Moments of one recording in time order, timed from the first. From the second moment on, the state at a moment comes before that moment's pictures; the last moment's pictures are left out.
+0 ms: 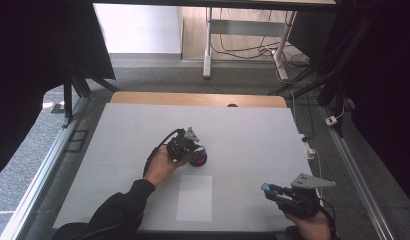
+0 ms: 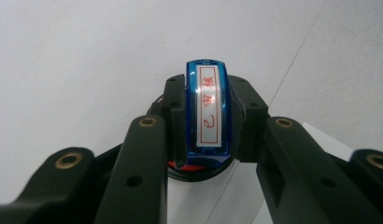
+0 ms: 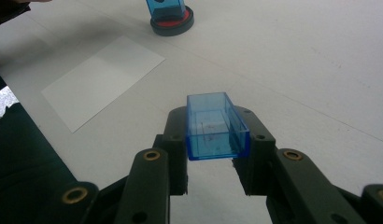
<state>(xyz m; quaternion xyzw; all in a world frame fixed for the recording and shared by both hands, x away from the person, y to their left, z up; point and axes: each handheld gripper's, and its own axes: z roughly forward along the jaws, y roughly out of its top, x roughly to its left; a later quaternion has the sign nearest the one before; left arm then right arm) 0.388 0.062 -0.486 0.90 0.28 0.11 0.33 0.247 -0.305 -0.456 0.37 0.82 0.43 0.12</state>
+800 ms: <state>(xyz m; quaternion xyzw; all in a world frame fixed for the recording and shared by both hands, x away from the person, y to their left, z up) 0.406 0.076 -0.488 0.88 0.32 0.03 0.35 0.247 -0.305 -0.456 0.37 0.81 0.43 0.12</state>
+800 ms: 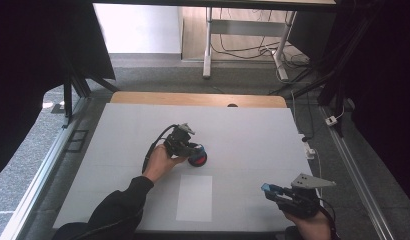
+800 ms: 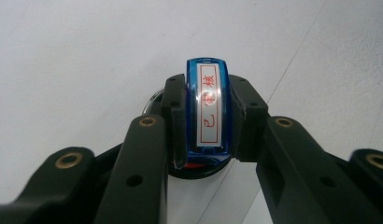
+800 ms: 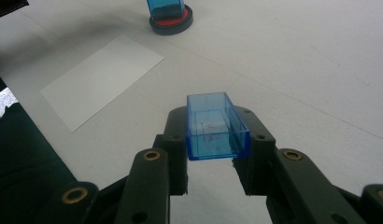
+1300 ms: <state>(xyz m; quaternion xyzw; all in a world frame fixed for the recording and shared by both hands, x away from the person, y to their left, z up) 0.392 0.063 -0.485 0.90 0.29 0.10 0.32 0.247 -0.305 -0.456 0.37 0.82 0.42 0.12</state>
